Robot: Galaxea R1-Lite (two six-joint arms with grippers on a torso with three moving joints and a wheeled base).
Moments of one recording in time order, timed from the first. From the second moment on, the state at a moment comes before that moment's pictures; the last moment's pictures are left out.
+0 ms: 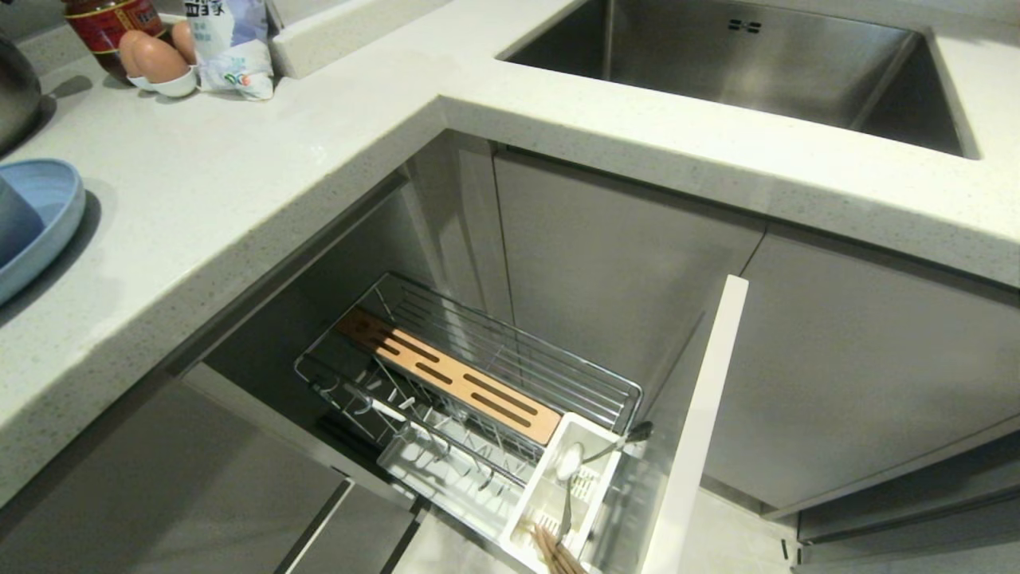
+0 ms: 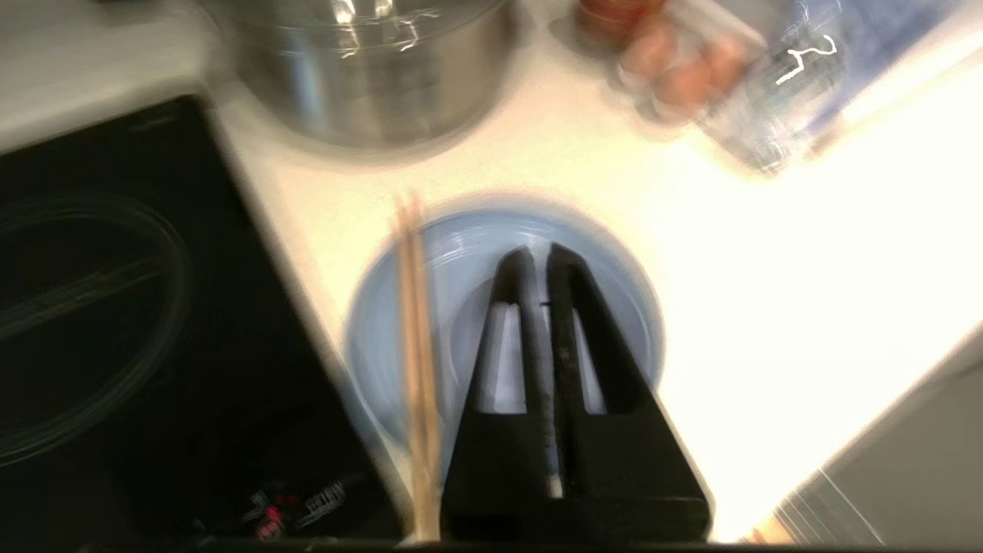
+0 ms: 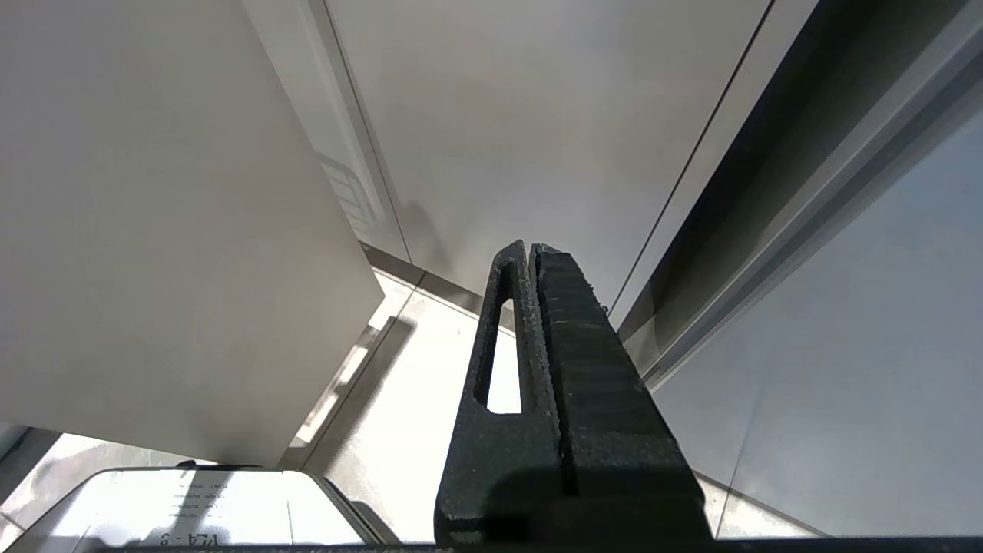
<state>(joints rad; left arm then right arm) 0.43 1.03 -1.85 0.78 0.02 -0.18 0.00 0.00 0.00 0.00 0.00 0.00</state>
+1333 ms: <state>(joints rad) -0.86 1.62 -1.77 0.92 0.30 -0.49 0.00 0.00 0.00 0.00 0.00 0.00</state>
